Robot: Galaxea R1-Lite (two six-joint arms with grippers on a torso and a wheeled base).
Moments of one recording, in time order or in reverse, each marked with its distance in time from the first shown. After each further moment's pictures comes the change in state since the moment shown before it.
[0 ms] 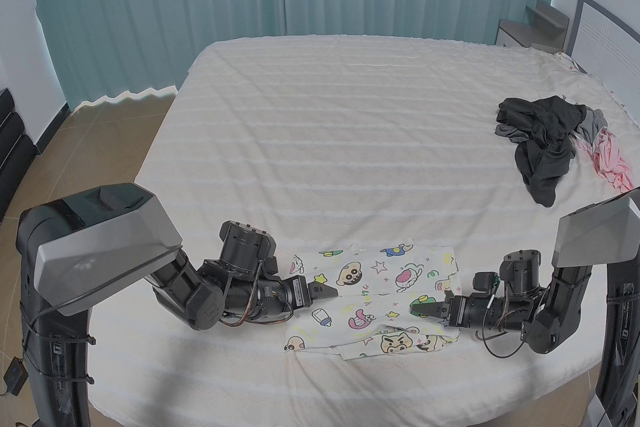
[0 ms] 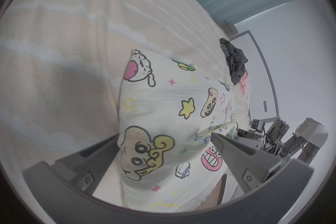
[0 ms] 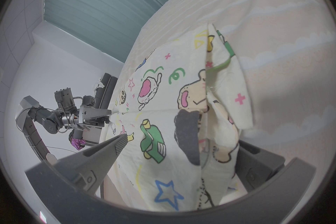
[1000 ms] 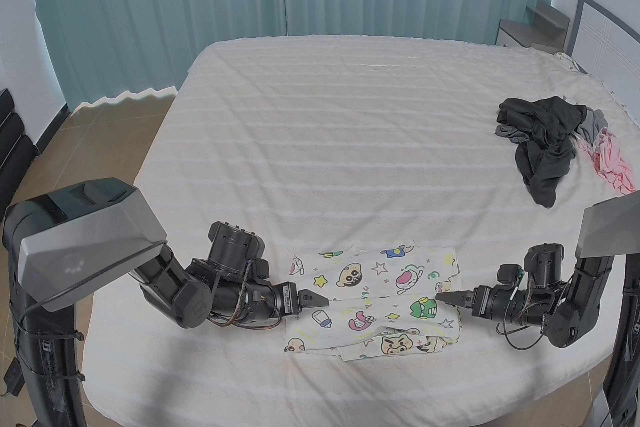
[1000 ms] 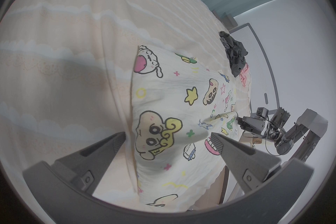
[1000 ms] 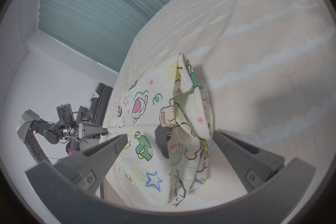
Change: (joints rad) left arm 0.027 -0.047 0.046 0.069 -0.038 0.080; right arm -0.098 -0.080 0.065 0.011 0.000 0.009
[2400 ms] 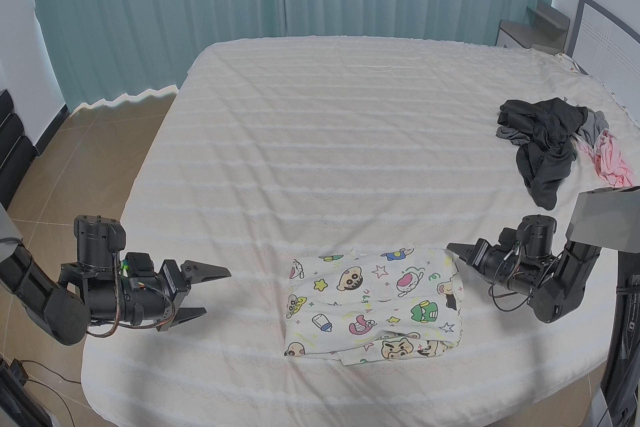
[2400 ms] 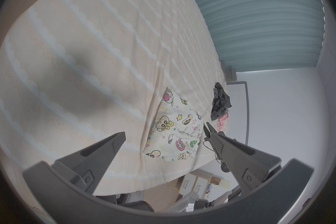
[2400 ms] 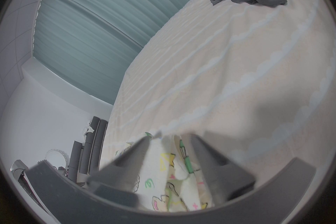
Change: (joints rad) left arm 0.308 -0.456 0.500 -0.210 -0.174 -0.346; right arm -0.019 0.058 -0.260 -0.010 -0.182 0.212
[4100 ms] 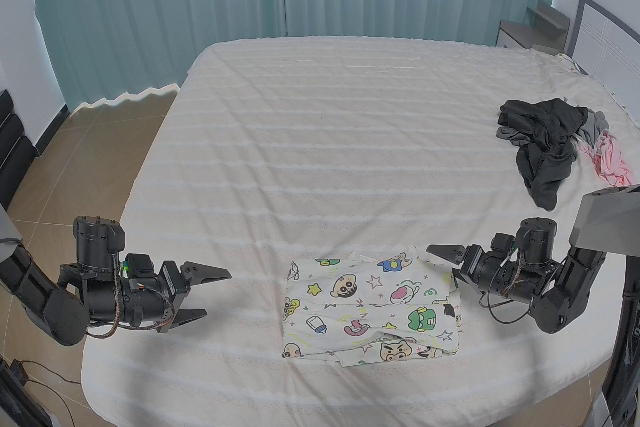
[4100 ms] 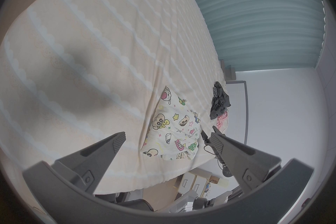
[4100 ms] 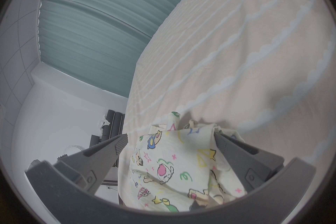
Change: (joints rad) left arm 0.003 -0.001 0.005 0.000 -0.018 -0.003; right arm 0.079 -0.082 0.106 -0.033 0.087 0.093
